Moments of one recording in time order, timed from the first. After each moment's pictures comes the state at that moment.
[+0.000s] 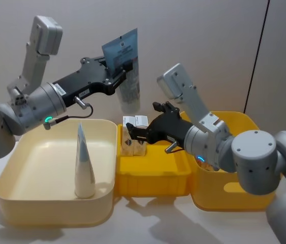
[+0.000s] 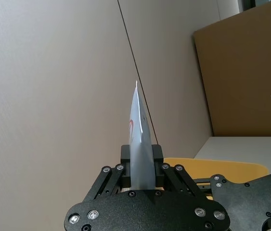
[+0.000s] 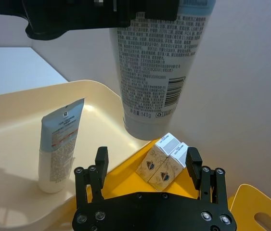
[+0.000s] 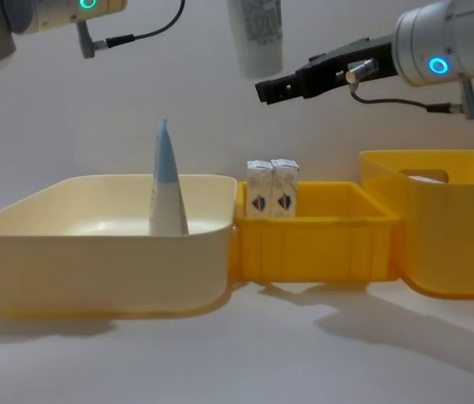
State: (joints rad) left arm -0.95 0.19 0.42 -0.97 -0.45 -0.15 -0.74; right arm 0.72 0.22 -0.46 -1.34 0.05 0.39 0.40
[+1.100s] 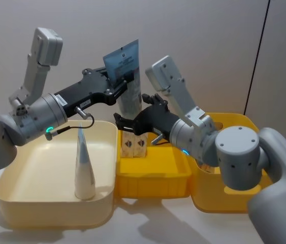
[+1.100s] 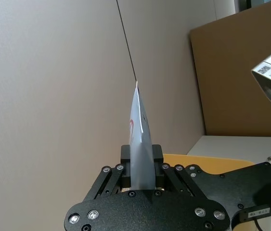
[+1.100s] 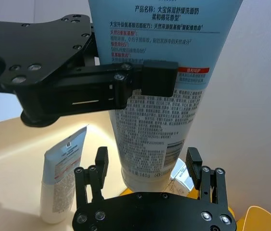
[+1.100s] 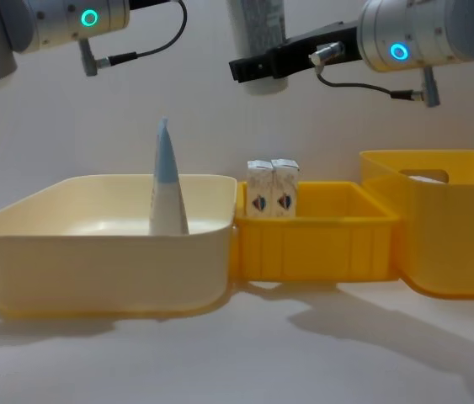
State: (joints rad) left arm -0.93 0.20 0.44 -0.98 -0.50 -0.14 -0.75; right arm 0.75 0.13 -0.45 -1.28 0.03 0.35 0.36
